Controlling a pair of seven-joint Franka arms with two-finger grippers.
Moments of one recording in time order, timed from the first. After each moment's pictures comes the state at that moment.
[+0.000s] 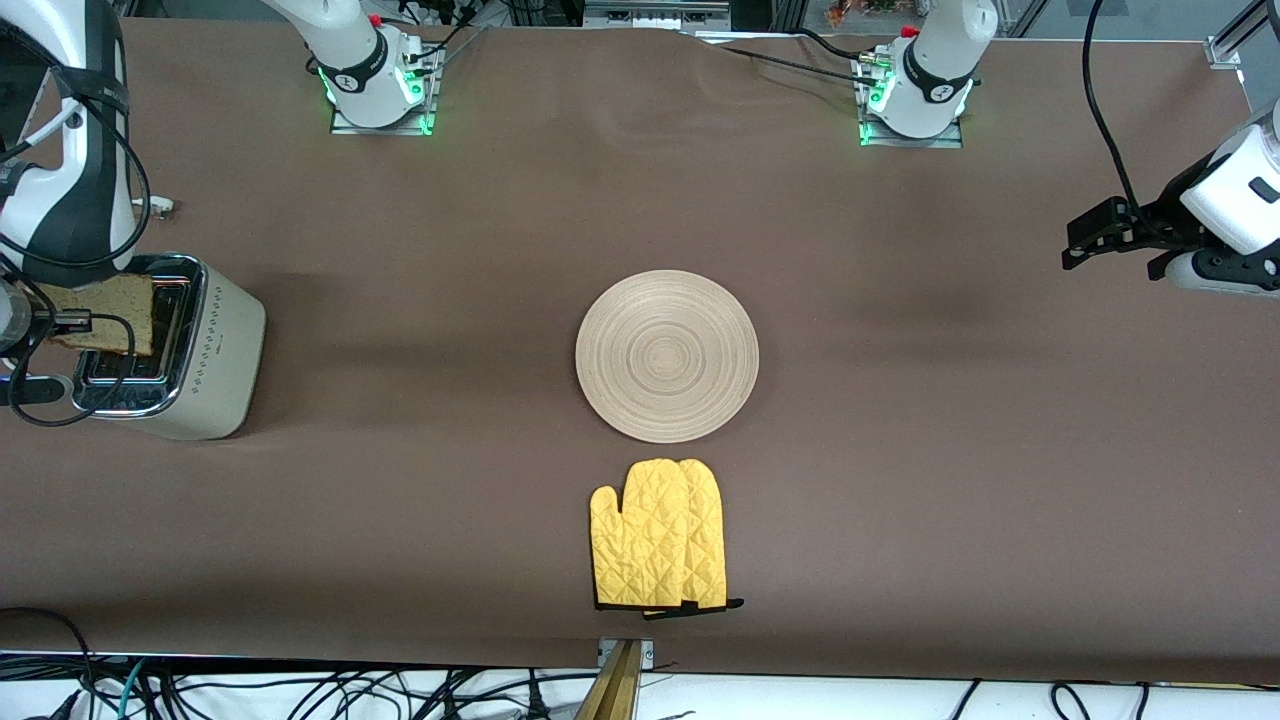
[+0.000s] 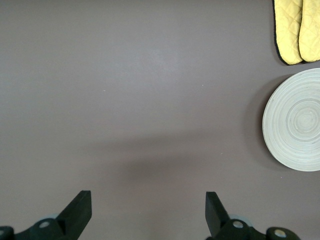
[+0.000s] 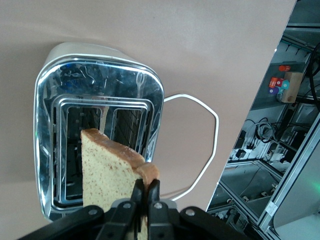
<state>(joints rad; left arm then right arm) 0.01 0.02 -0.03 -1.62 -0.04 1.61 0.06 0.22 0.40 -0.41 -1.52 -0.38 1.71 -0.23</state>
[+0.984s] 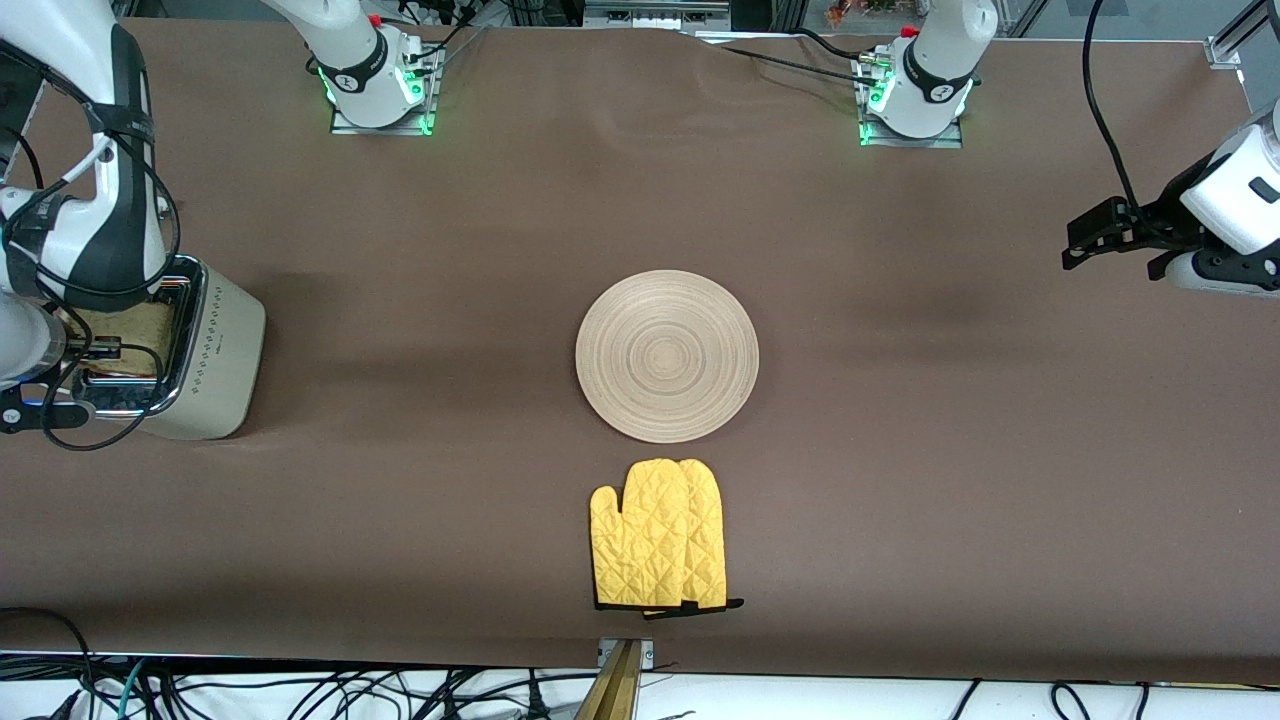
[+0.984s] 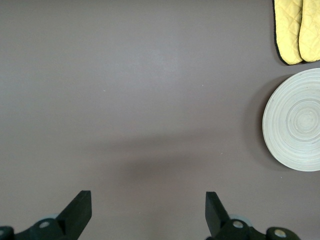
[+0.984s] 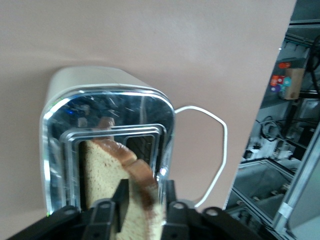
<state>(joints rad) 0.01 0.02 -0.03 -1.62 -0.04 1.61 0.06 0.23 0.44 -0.40 -1.51 -0.33 1.77 -0.12</state>
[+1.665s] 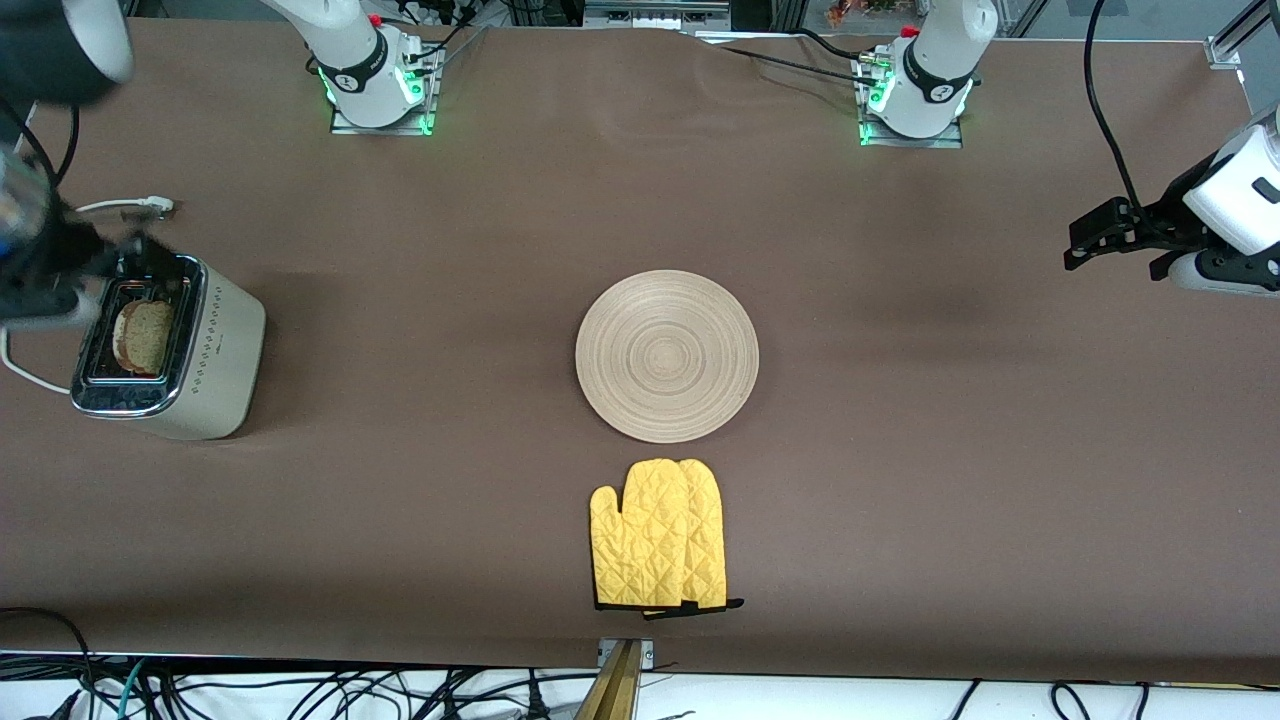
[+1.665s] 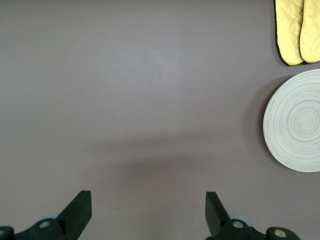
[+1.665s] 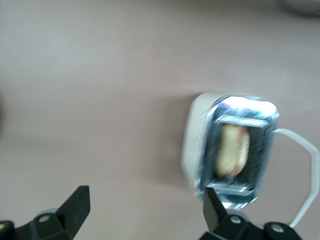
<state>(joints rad) 0.02 0.02 -0.02 -1.62 -0.04 1.61 0.06 0.25 0.07 -0.22 -1.52 -0.03 1.55 -0.12</state>
